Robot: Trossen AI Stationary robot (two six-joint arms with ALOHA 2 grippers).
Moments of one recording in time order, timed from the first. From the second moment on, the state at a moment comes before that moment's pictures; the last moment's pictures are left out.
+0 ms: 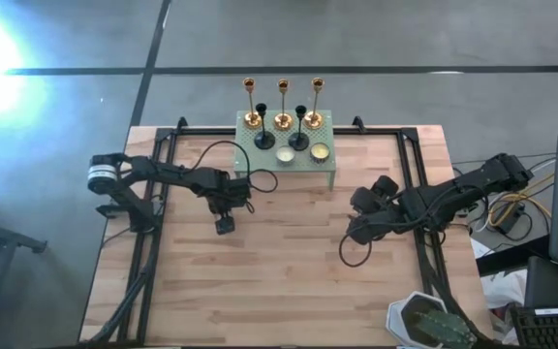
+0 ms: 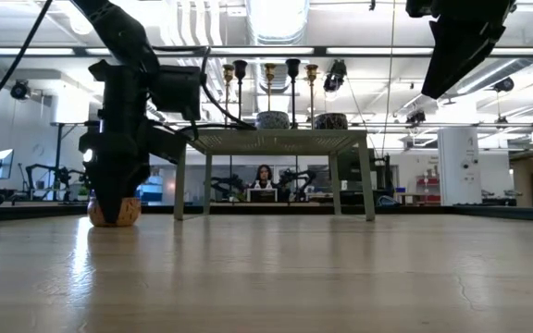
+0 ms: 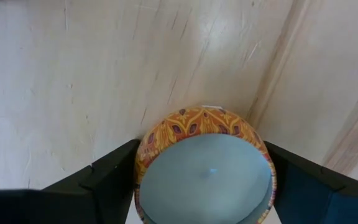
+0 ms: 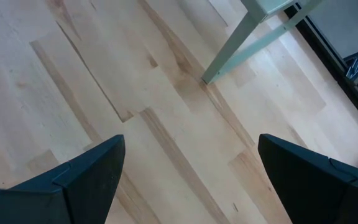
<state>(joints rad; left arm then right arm) 0.20 1.60 0.85 -0.75 0.06 -0.10 0.34 1.28 1.07 -1.14 0.58 0.85</state>
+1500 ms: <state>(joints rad) 0.43 1.52 1.57 -1.25 0.09 -0.21 0.33 1.28 1.08 -1.14 0.60 0.77</state>
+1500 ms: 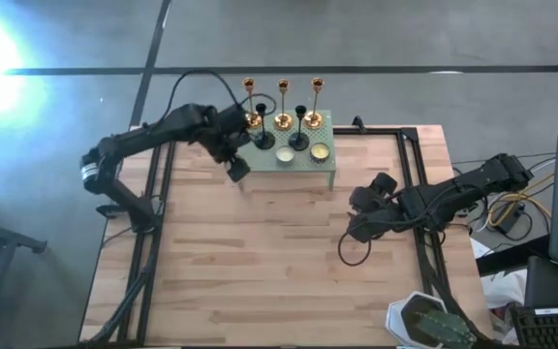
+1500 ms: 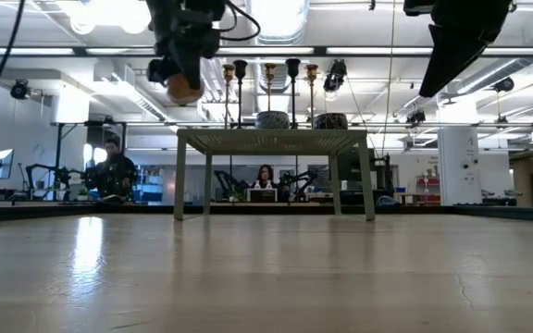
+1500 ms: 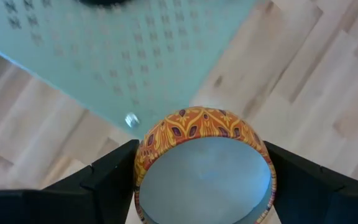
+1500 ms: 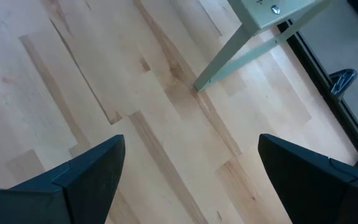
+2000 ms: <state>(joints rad) 0.46 1.72 1.72 -1.27 -0.02 -0.06 0.33 1.28 1.08 -1.14 0.60 0.74</state>
